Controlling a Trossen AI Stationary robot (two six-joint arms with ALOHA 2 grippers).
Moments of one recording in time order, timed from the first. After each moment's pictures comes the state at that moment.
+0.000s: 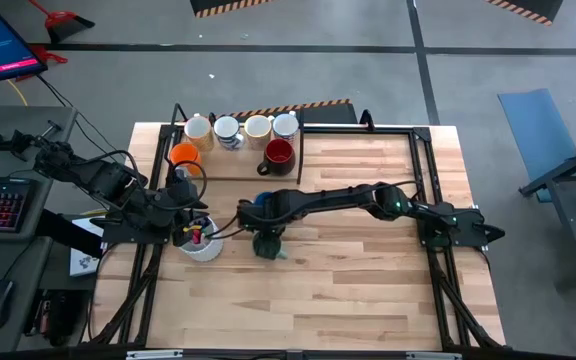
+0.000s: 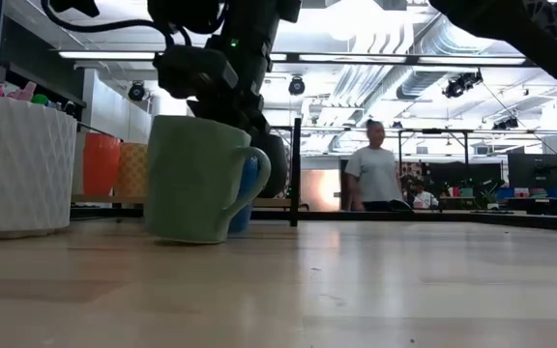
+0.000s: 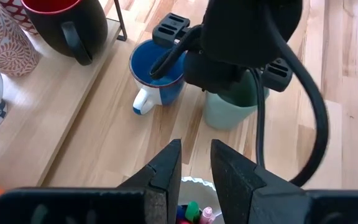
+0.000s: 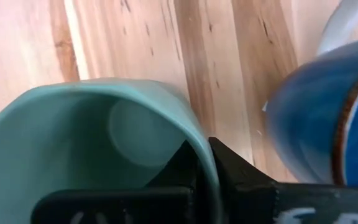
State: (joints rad) left arm -0.45 0.93 1.14 -1.16 -0.44 -0.60; right arm 0.08 2.47 2.34 -1.15 -0.02 0.24
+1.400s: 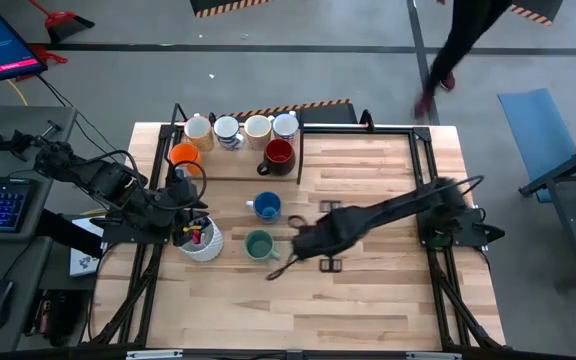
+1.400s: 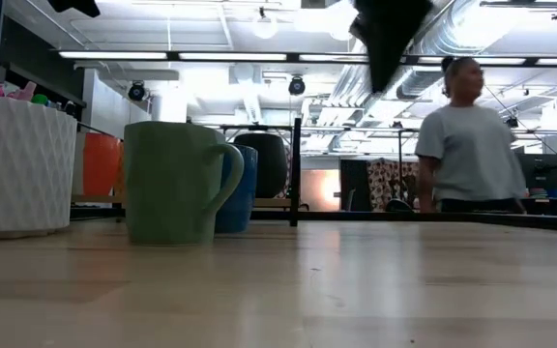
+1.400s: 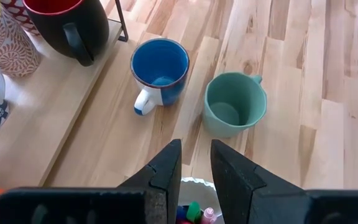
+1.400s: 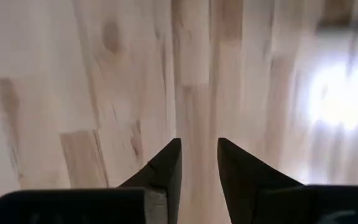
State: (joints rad) left arm -0.45 0.93 1.14 -1.16 -0.44 -0.60; right arm 0.30 1.97 1.85 -1.42 0.26 0.30
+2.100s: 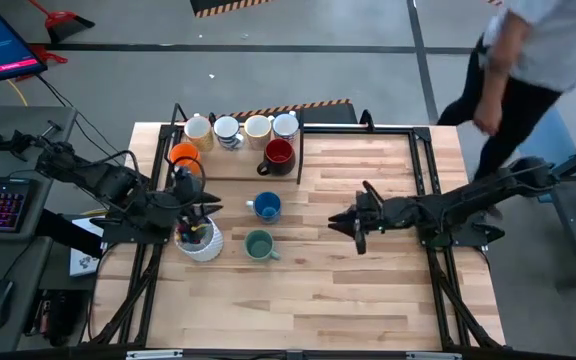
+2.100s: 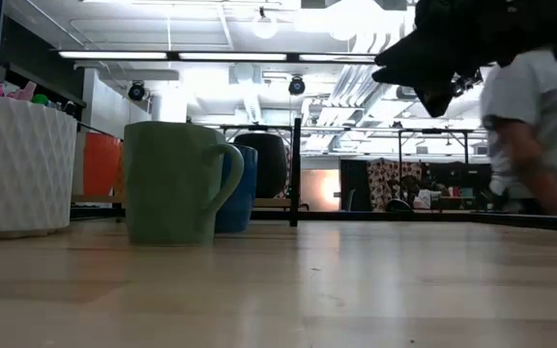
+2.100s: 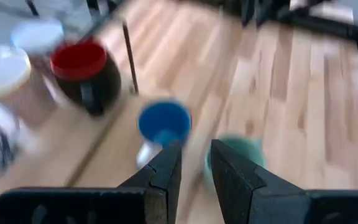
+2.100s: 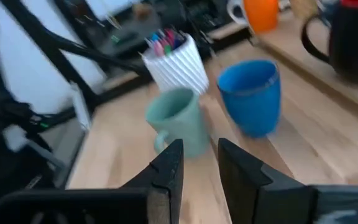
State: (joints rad) left arm -0.45 0.97 1.14 -0.96 -0.60 -0.58; right arm 0.22 1.10 0.44 0.40 0.22 0.47
